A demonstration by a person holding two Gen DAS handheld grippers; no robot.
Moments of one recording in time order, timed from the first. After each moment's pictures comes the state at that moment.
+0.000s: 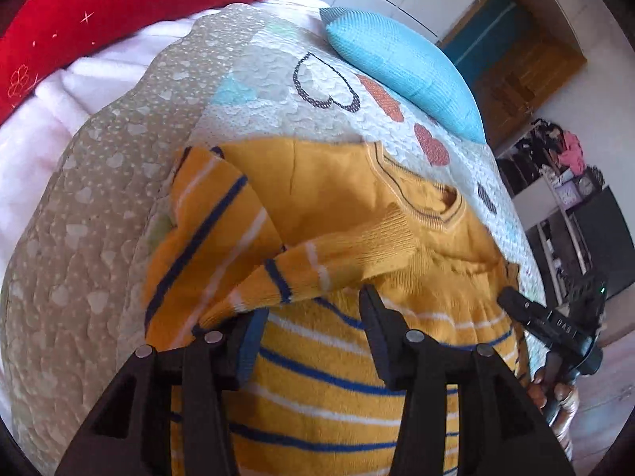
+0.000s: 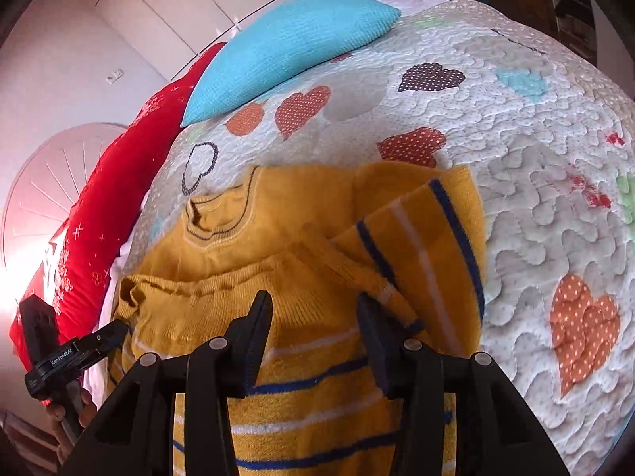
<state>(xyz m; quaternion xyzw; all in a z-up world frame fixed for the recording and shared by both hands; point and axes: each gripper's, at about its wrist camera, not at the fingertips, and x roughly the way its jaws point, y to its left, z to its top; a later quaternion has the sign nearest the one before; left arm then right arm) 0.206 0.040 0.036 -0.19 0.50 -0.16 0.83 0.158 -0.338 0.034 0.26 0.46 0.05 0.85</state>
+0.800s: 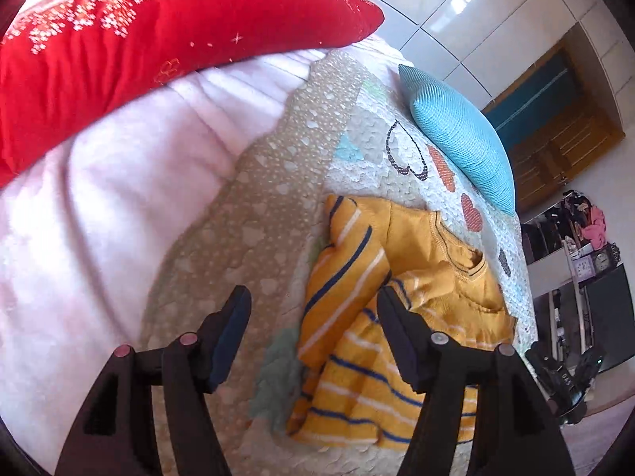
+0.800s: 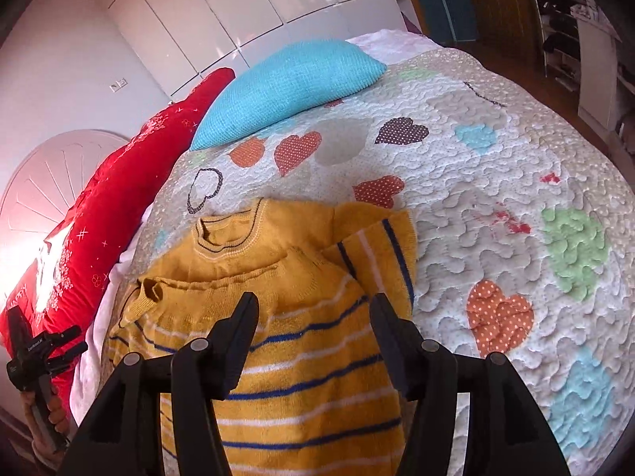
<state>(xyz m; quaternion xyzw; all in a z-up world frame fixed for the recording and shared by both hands) 0.145 0.139 0.085 -0.24 0.47 -0.05 0.85 0.102 -0.345 0.096 0.20 0.42 0.02 0.88</state>
